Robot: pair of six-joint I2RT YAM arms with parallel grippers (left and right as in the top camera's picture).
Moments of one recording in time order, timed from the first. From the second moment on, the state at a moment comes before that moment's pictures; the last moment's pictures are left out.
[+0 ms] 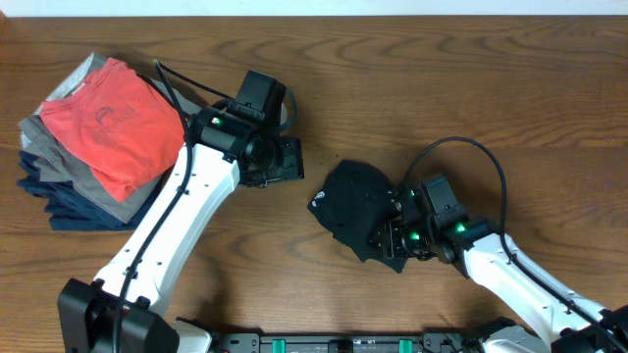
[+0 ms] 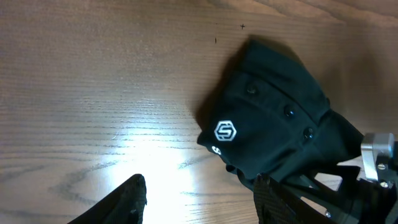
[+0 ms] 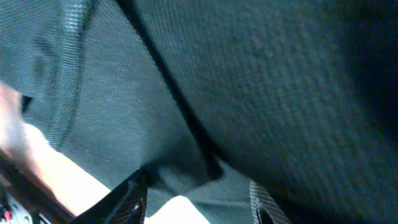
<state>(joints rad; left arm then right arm) -0.39 1.56 1.38 -1.09 0.20 -0.49 0.43 1.33 0.53 -0.37 -0.44 0.44</state>
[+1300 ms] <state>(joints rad) -0.39 1.56 1.37 -1.09 0.20 -0.49 0.31 1.31 0.81 -0.90 -0.31 0.32</state>
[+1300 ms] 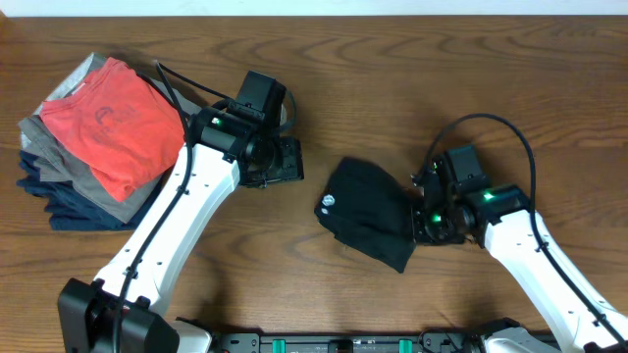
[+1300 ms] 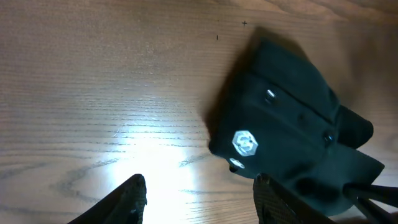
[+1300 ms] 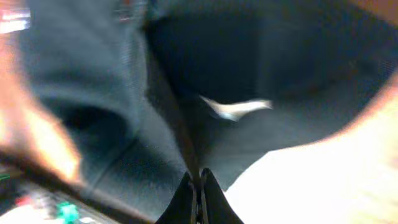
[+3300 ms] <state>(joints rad) -0.82 2.00 1.37 -0.91 0.34 -0.52 0.10 1.31 0.68 -0.59 0.23 0.60</state>
